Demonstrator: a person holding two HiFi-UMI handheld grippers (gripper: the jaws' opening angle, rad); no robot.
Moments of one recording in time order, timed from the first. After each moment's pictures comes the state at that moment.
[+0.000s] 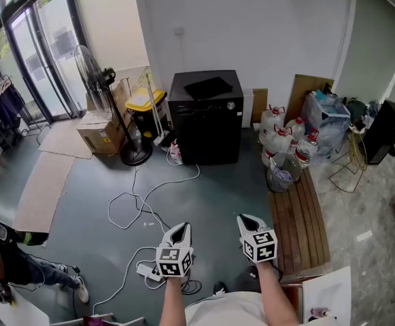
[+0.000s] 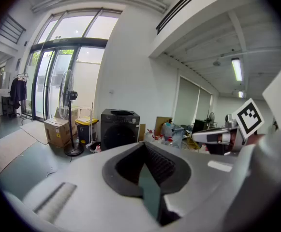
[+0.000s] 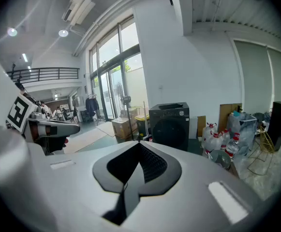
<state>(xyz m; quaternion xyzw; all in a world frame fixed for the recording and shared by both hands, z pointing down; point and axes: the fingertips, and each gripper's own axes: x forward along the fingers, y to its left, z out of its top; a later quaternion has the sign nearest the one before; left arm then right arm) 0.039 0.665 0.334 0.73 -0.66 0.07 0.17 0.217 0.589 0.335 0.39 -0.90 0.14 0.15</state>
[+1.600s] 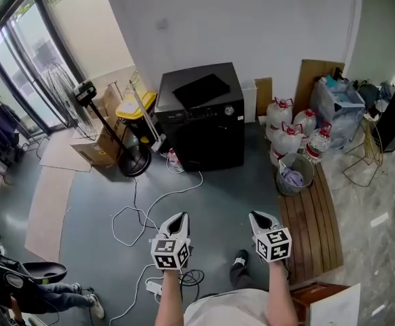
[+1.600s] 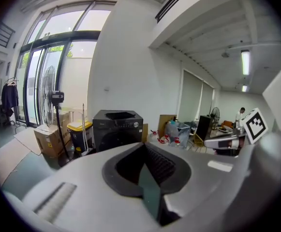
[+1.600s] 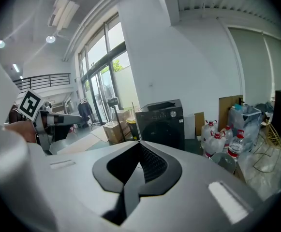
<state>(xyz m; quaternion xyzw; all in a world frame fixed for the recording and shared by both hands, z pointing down) 0.009 0.394 0.320 0.73 -0.65 0.11 0.17 0.237 0.344 0.354 0.40 -0.89 0.19 0.14</state>
